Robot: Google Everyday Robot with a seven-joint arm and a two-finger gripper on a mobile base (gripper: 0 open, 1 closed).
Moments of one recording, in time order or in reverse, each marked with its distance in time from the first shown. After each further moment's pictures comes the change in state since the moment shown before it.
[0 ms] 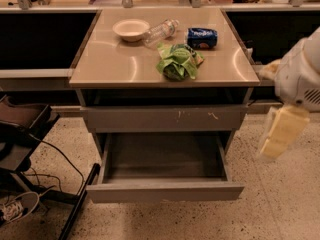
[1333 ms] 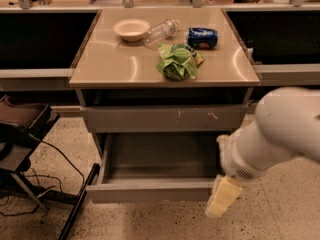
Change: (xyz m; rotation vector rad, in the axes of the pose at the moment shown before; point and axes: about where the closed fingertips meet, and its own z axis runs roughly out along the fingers) arm -0.001 0.086 0.167 -0.136 -0.062 0.068
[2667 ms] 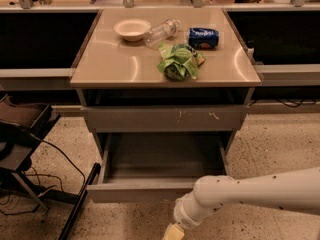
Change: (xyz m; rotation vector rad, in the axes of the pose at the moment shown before) arm 0.011 0.081 0.322 -0.307 -0.121 0.202
